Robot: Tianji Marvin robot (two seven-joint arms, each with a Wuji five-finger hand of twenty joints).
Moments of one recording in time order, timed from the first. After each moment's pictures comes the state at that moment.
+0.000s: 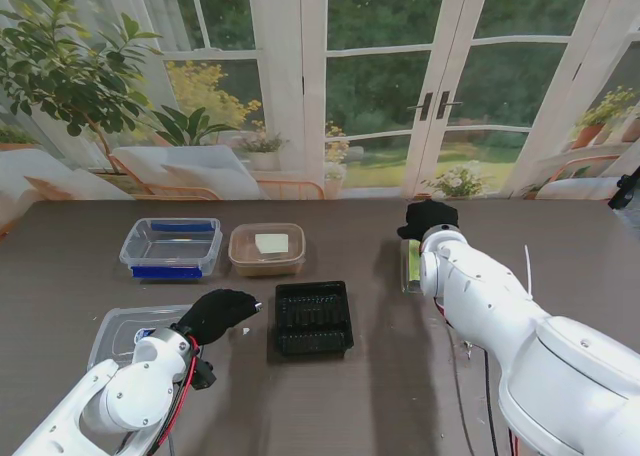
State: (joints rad) left arm 1.69 -1.10 -1.27 -1.73 0.45 0.10 -0.09; right arm -0.62 -1.43 0.41 -0.26 -0.46 0.19 -0.38; left_hand 1.06 0.01 0.00 0.00 0.73 0.42 0.13 0.20 0.74 0.46 0.13 0.42 0.49 0.51 0.20 0.50 0.18 0.48 0.32 0.85; right_hand 0.13 -0.48 1.06 -0.11 0.58 -0.17 0.63 0.25 0.66 0.03 0.54 0.37 0.68 0.15 0.30 0.32 0.68 0.27 0.92 0.44
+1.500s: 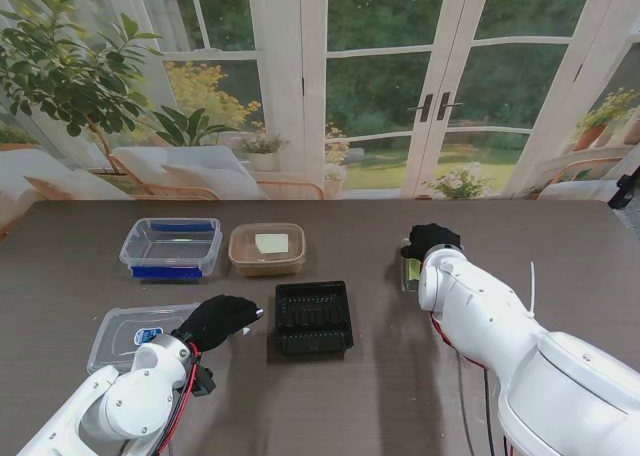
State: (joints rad) left arm 1.71 -1.09 -1.27 -1.74 0.48 0.08 -0.10; right arm -0.68 -1.43 0.47 -0.27 -0.40 0.22 -0.30; left_hand 1.06 0.01 0.00 0.00 0.74 0.42 0.13 0.20 0.74 0.46 0.13 0.42 0.49 0.51 0.20 0.50 0.19 0.48 0.32 0.85; right_hand 0.13 -0.44 1.06 -0.10 0.48 -0.12 0.57 0.21 0.55 0.00 0.43 0.28 0.63 0.15 0.22 0.27 0.65 0.25 0.91 0.42
